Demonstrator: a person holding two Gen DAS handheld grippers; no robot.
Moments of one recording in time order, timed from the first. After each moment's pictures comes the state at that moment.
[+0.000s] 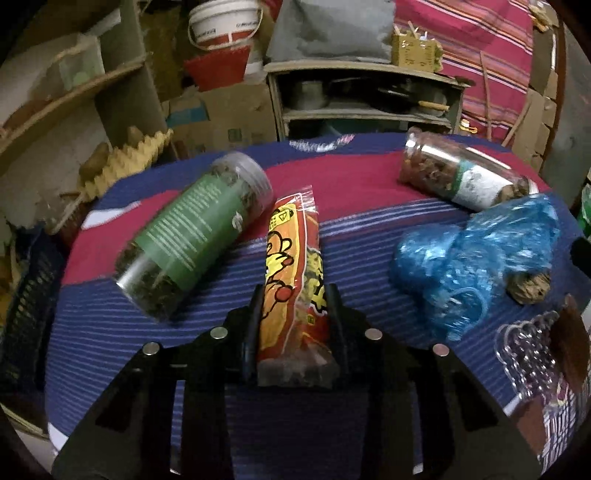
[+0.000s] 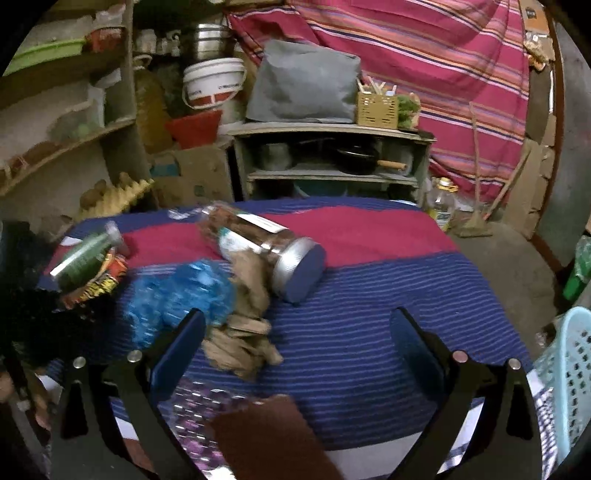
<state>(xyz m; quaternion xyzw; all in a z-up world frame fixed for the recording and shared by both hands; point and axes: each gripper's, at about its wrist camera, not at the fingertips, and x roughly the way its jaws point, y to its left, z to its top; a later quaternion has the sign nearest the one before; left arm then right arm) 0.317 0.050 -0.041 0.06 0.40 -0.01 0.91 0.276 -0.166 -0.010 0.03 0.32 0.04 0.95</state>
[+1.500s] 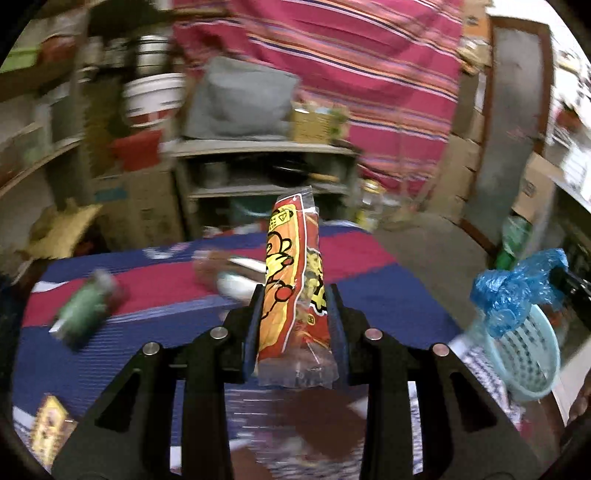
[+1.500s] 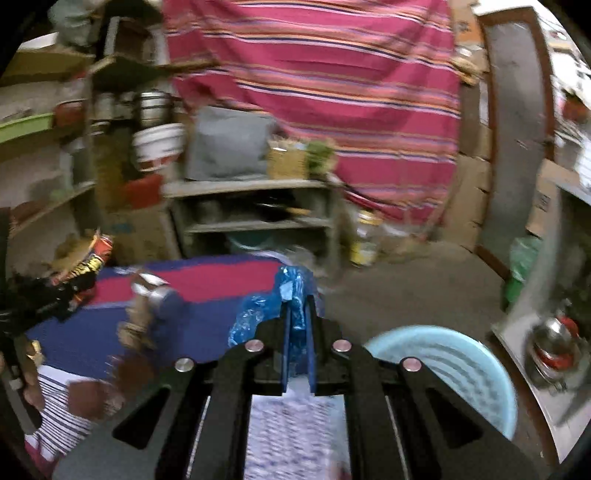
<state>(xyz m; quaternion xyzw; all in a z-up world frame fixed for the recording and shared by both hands) 0.247 -0.137 0.060 0.02 0.30 -0.15 0.94 0.146 -0.395 0.077 0.05 0.25 -0.08 0.96</state>
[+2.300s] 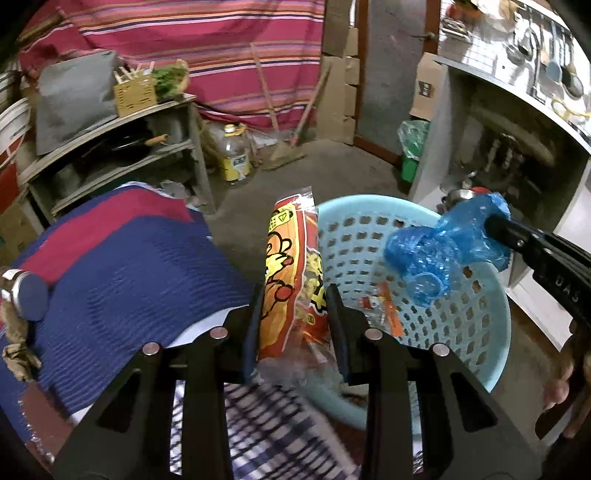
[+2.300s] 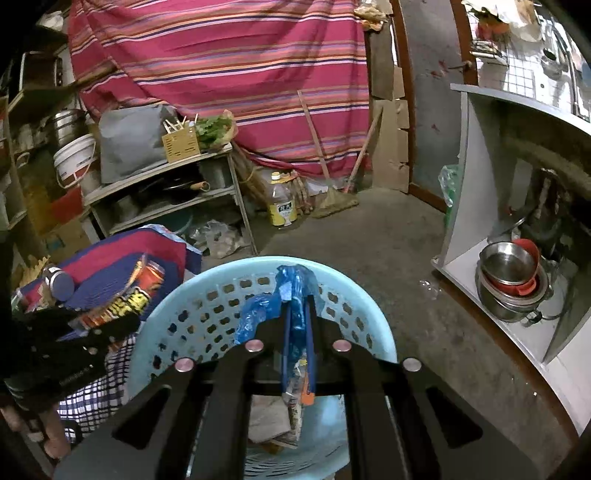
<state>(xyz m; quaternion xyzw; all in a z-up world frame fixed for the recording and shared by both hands) 0.200 -0.386 -0.019 0.12 0.36 -0.32 0.87 0.097 -0.552 0.000 0.12 0.28 -0.18 0.93</state>
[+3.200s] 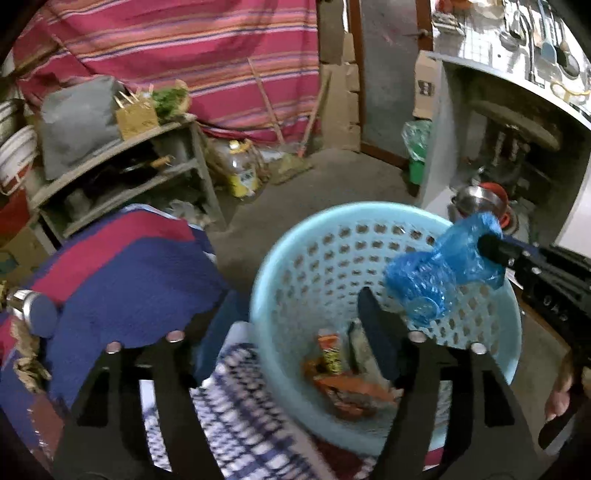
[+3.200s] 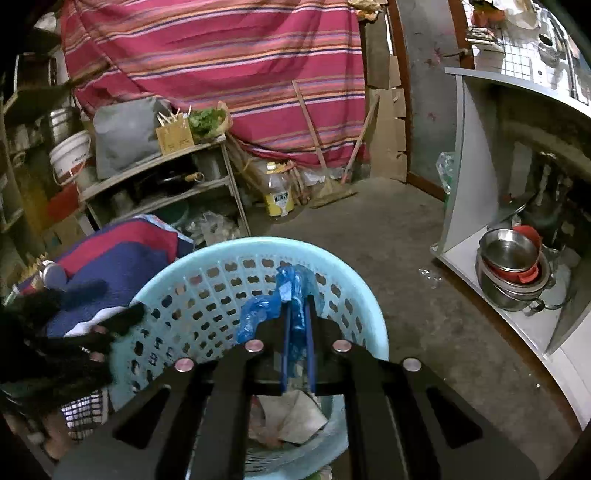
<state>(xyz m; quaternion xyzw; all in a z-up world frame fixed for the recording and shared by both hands) 0.187 -0.399 -0.009 0.15 0.32 -0.29 0.89 0.094 -0.564 -0.020 0.14 0.29 -0.17 0.93</state>
